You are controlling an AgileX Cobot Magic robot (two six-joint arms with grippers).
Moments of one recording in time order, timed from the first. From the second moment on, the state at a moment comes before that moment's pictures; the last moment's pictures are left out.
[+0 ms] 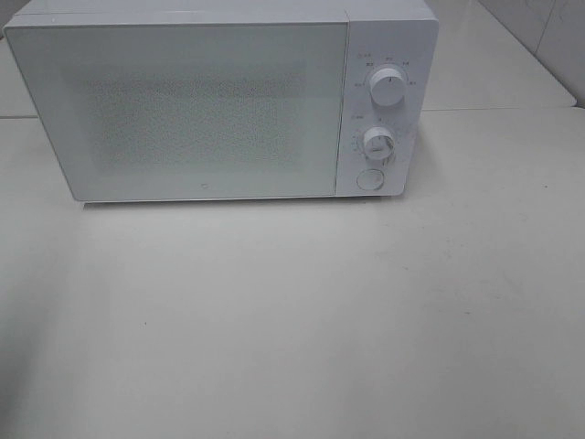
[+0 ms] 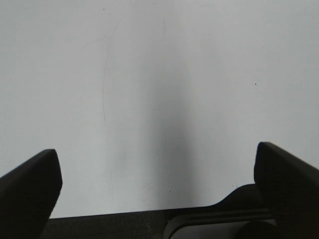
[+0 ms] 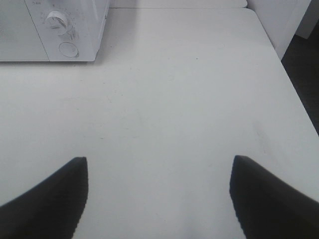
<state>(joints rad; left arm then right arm) 0.05 0.75 -0.69 -0.13 1.03 0.13 0.02 0.00 -0.51 -0.05 1.04 0.03</state>
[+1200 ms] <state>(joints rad) 0.04 0.15 -0.50 -0.16 1.04 0.13 0.02 0.00 -0.51 -0.05 1.04 0.03</state>
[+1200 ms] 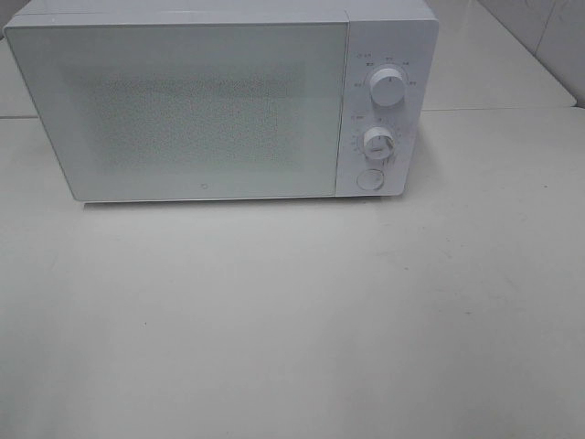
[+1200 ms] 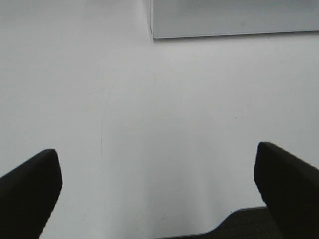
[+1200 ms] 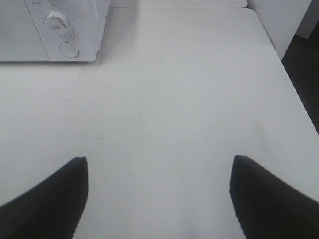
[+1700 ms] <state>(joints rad) 0.04 0.00 -0.50 -0.17 1.04 0.13 0.02 0.00 -0.51 -0.05 1.04 0.03</state>
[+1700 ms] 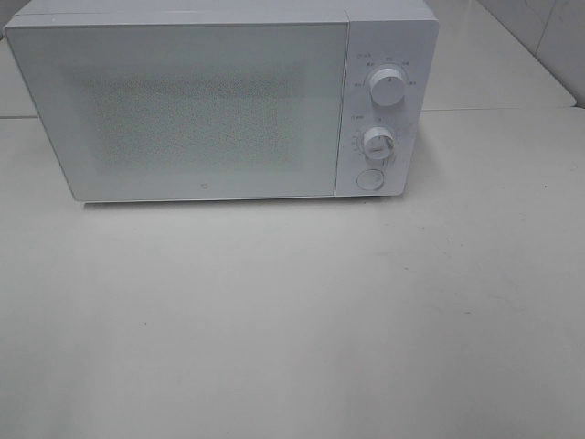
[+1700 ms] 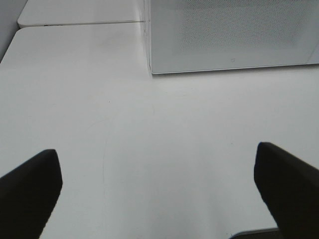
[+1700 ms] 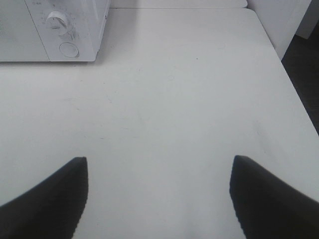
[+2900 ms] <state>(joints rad) 0.04 0.00 -0.50 -0.17 1.04 0.13 0.02 0.00 -0.51 -0.05 1.04 0.03</state>
